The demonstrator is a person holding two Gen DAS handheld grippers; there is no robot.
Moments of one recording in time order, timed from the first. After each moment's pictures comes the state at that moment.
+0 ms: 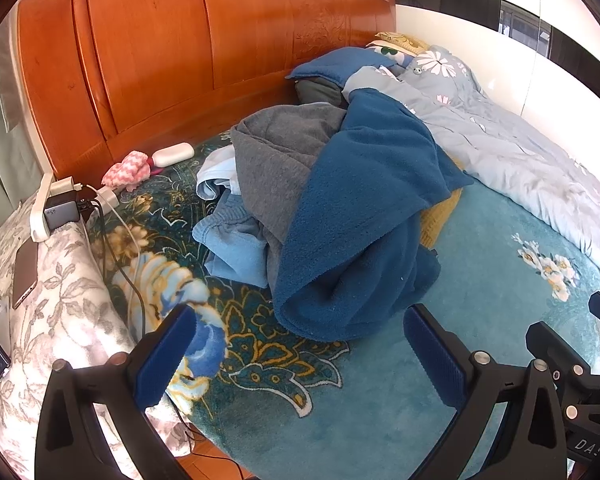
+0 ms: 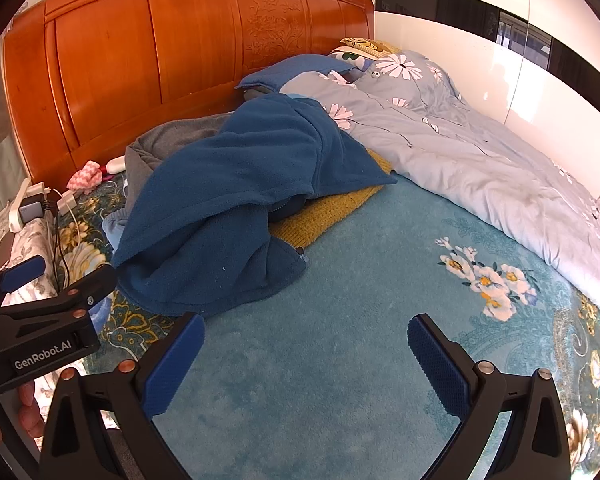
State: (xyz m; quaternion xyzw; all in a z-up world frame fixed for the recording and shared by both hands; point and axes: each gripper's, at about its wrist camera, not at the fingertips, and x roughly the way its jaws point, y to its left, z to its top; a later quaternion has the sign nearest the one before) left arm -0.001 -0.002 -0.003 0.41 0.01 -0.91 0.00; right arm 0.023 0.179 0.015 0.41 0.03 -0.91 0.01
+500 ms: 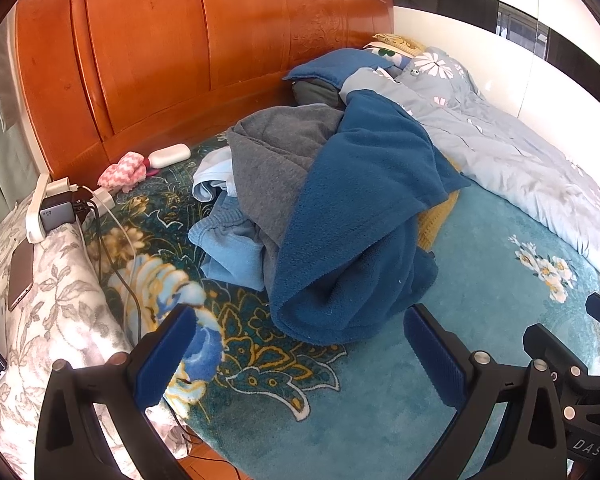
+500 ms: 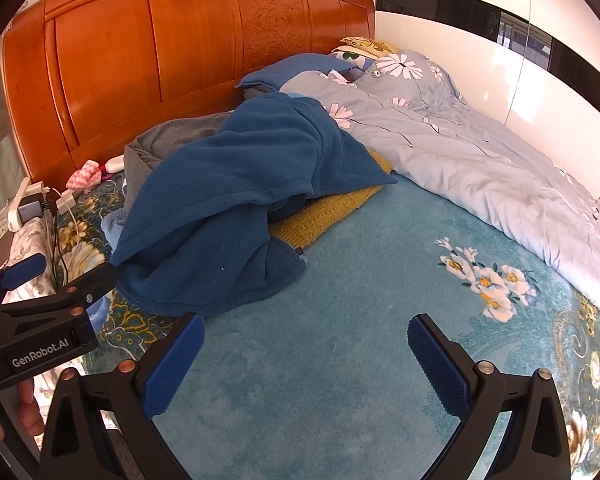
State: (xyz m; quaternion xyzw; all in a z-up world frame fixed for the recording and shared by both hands) left arm -0.003 -0.002 -0.002 0.41 0.01 -0.91 0.00; right arm 0.021 0.179 0.014 0.41 0.03 -0.91 0.01
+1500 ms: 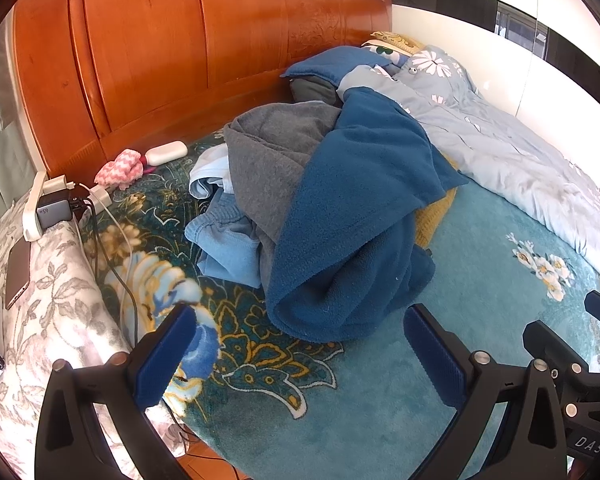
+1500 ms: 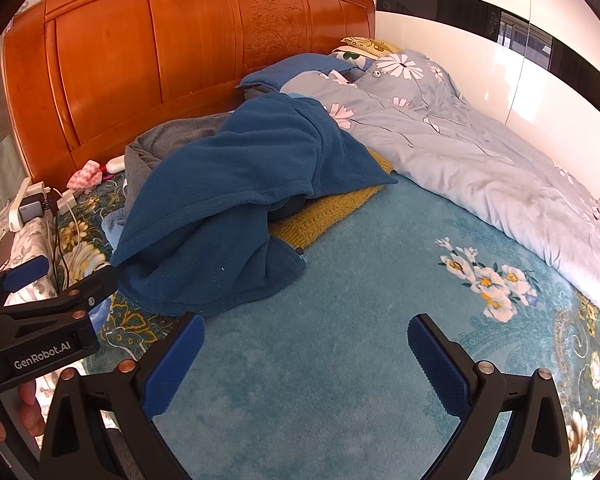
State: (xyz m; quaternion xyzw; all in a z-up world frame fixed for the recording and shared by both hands) left arm -0.003 0.000 -0.001 0.41 0.01 -0.91 0.00; right arm 0.021 0.180 0.014 0.41 0.03 -0.91 0.01
